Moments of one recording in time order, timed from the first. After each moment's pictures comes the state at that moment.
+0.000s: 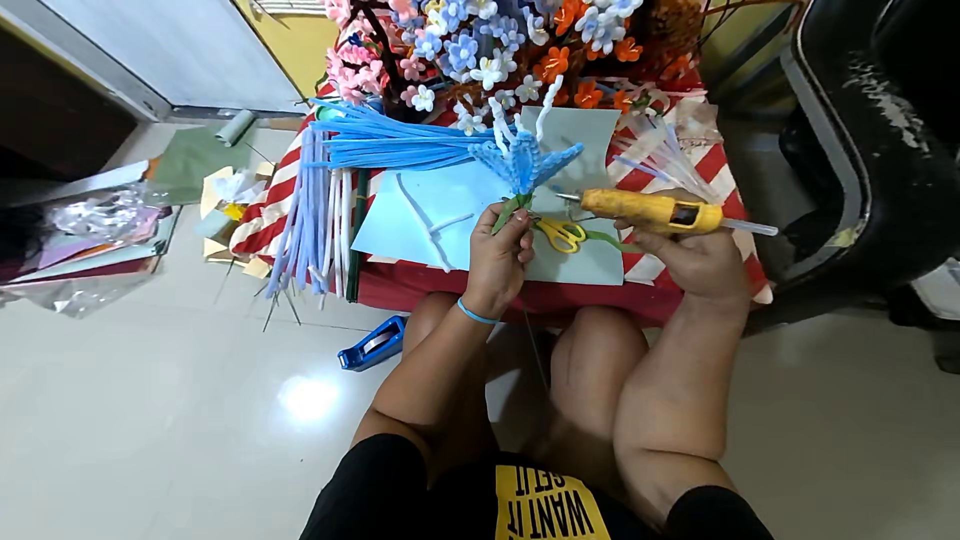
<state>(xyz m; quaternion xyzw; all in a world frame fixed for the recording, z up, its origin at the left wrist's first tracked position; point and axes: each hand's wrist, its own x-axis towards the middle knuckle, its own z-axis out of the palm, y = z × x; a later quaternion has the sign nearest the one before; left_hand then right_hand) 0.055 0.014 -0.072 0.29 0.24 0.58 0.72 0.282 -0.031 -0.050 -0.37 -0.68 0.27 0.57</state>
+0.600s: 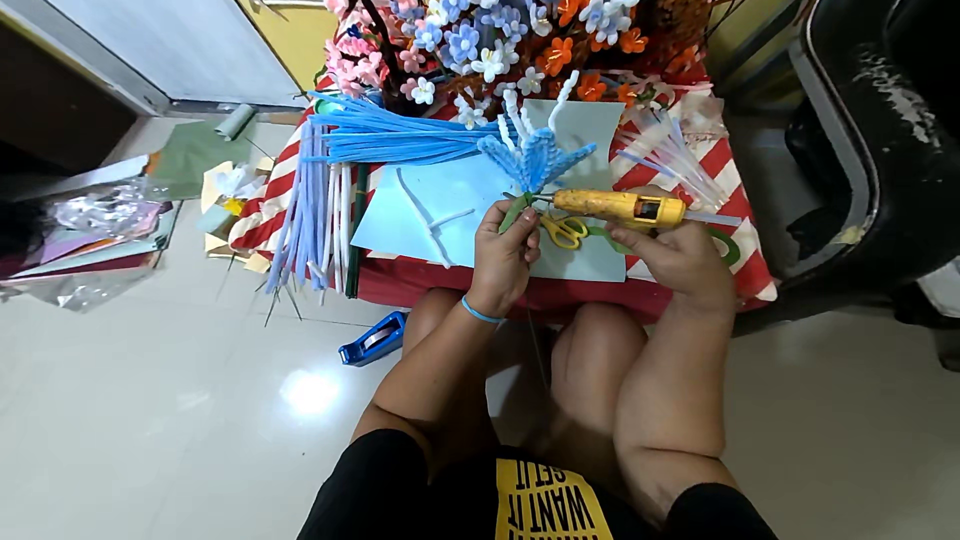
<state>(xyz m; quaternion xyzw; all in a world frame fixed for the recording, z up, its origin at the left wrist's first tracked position) 0.058 0.009 -0.073 0.31 0.23 0.58 0.72 0.264 -0.029 -0.049 -0.43 -0.69 0.24 0.53</state>
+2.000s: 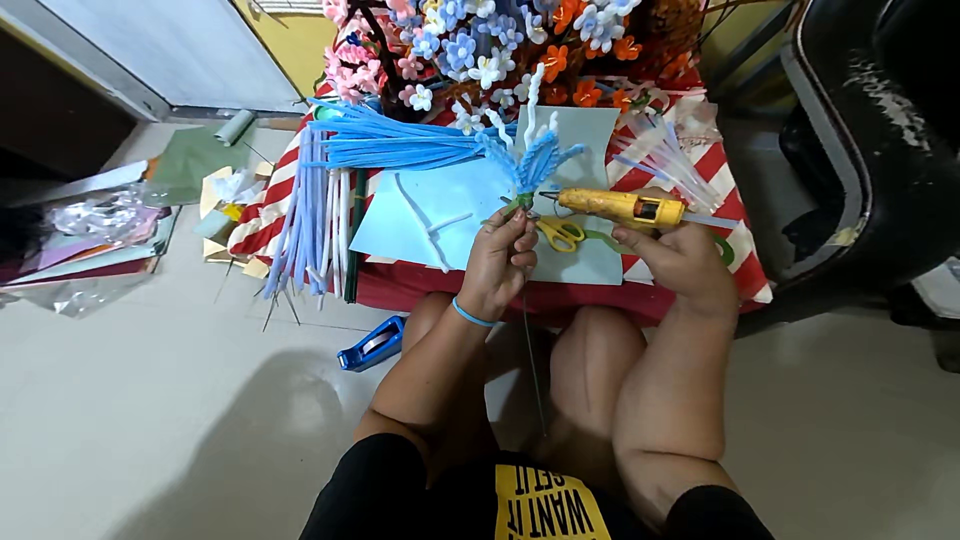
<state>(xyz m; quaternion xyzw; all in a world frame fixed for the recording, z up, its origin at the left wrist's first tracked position) 0.046 0.014 -0.064 0.21 0.17 0.50 0.82 0.270 -0.030 -0.047 -0.46 -0.69 0.22 0.52</state>
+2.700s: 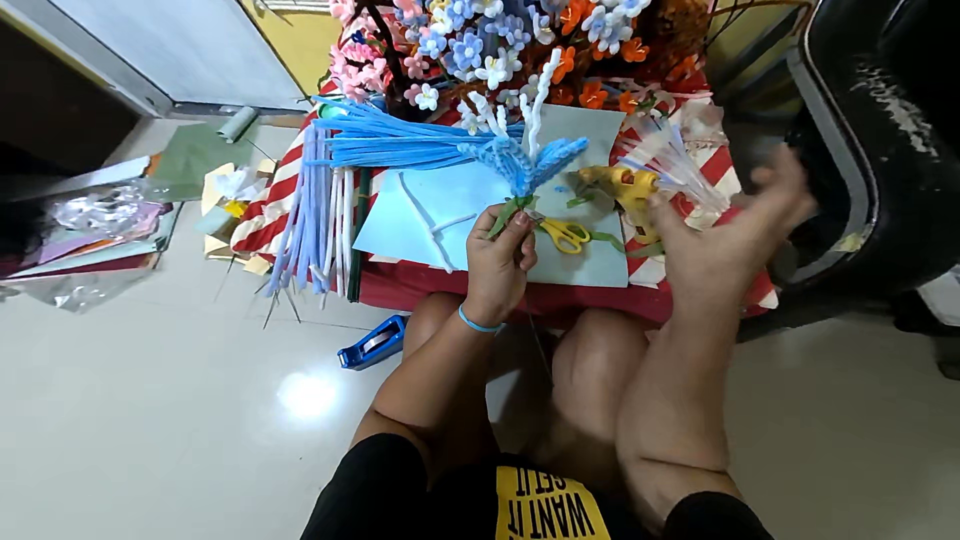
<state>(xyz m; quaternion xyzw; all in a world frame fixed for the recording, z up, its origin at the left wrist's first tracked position) 0.050 0.005 -0.067 0.32 0.18 0.62 0.69 0.238 -0.046 -0.016 -0.69 -0.48 -0.04 0.54</state>
